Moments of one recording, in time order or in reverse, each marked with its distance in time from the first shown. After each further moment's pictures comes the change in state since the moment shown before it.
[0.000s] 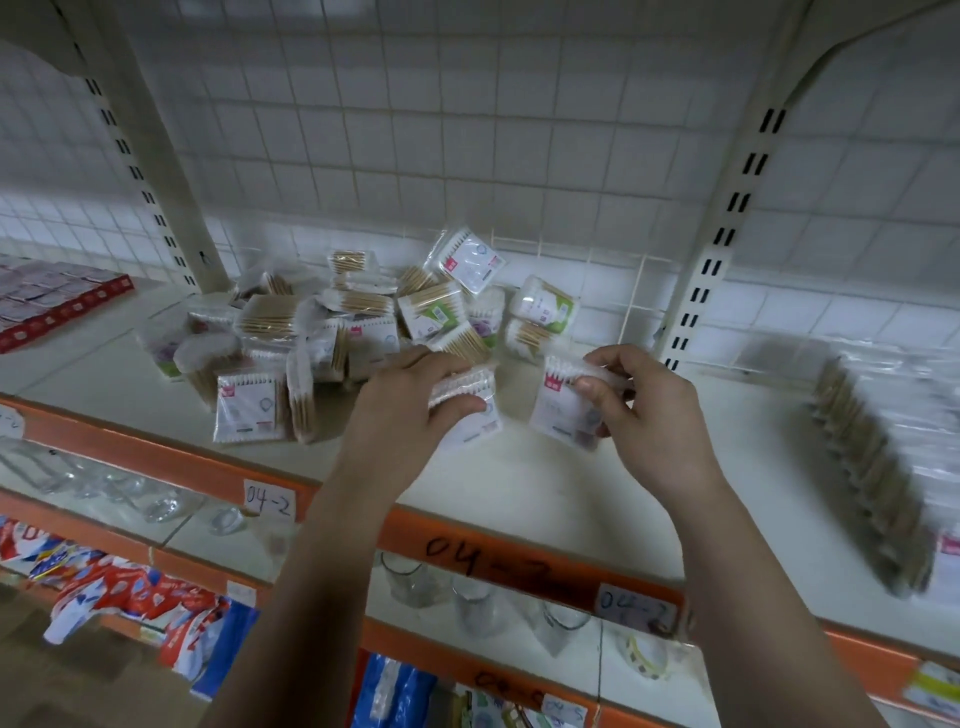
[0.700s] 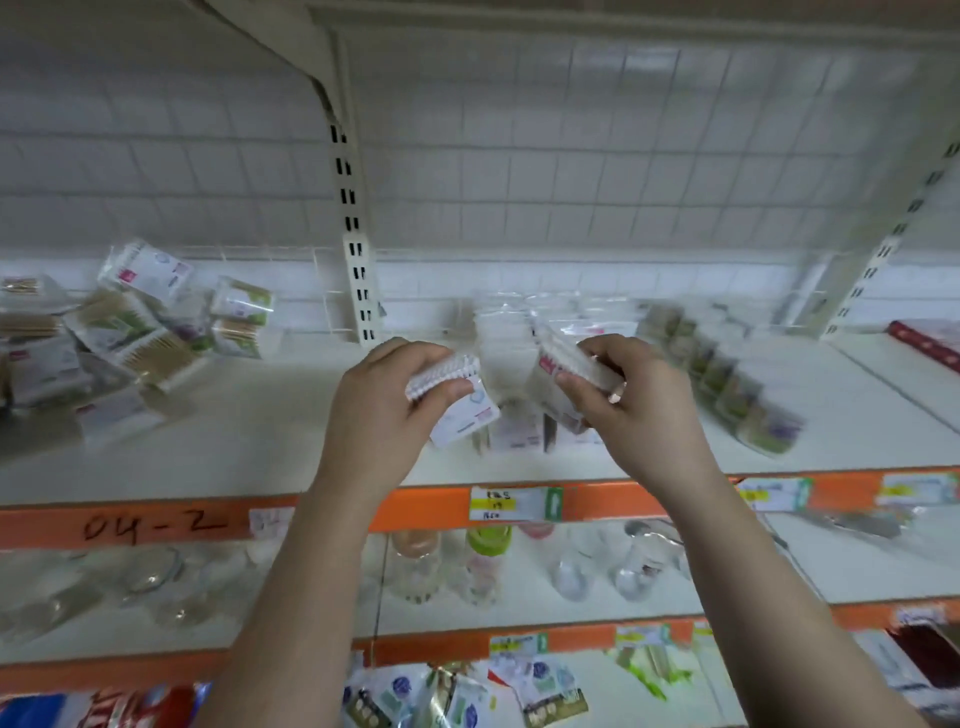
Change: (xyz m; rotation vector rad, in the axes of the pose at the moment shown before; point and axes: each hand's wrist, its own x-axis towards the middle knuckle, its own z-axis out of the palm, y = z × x) left_hand -0.044 0.282 0.119 -0.317 -0.018 0.183; right_hand -0.144 0.064 -0.291 -0.332 0.257 0.013
